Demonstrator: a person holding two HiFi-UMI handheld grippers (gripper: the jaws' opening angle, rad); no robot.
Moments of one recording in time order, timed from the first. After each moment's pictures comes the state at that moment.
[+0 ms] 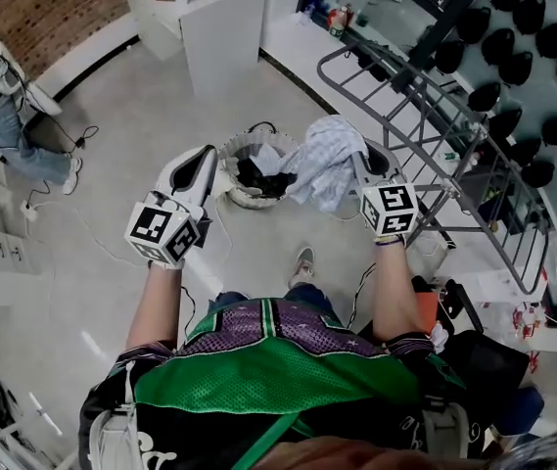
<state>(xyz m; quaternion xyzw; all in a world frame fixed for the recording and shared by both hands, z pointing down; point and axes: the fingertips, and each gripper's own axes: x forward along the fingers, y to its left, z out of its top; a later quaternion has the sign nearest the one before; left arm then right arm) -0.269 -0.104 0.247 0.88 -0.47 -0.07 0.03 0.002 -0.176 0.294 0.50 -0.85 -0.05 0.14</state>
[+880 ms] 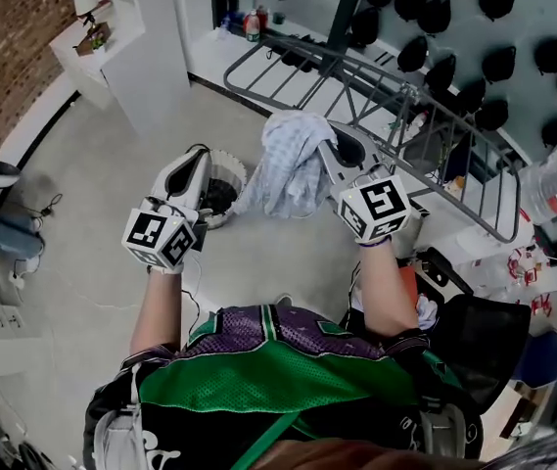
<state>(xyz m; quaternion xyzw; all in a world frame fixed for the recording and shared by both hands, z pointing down) -0.041 -0.107 0.205 0.92 -0.37 -0.08 0.02 0.144 -0.103 0.169 0.51 -0.85 -0.11 0.04</state>
